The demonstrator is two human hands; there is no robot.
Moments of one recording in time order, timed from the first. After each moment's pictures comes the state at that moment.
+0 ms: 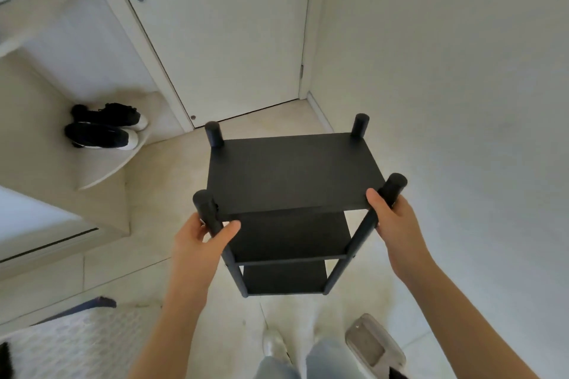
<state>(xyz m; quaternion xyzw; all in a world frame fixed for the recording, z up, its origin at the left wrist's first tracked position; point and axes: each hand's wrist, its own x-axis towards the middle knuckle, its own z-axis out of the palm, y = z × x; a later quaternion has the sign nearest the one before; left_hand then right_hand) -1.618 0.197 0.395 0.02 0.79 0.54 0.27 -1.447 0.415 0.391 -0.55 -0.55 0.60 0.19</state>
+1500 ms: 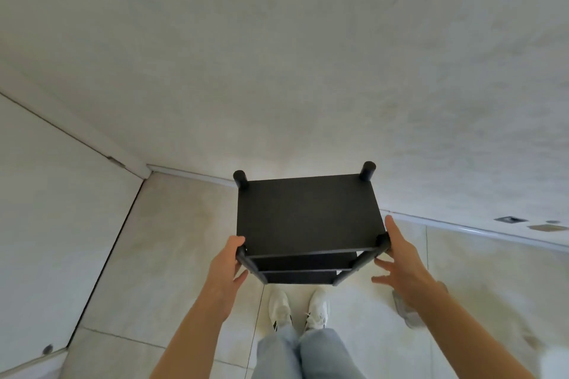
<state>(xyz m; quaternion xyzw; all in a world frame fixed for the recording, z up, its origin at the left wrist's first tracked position) -1.789 0.677 0.267 0.15 0.70 0.25 0.66 -1.504 0.633 0.283 -0.76 -0.02 0.57 0.33</state>
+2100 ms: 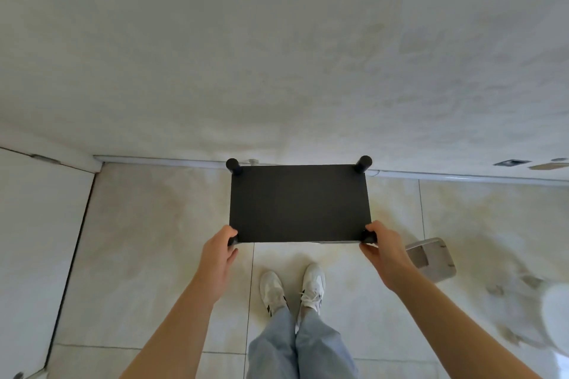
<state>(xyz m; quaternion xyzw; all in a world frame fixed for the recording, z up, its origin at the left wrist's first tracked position) -1.734 0.720 0.118 0.15 0.72 0.17 0.65 -1.464 0.632 0.125 -0.77 0.13 0.50 0.37</state>
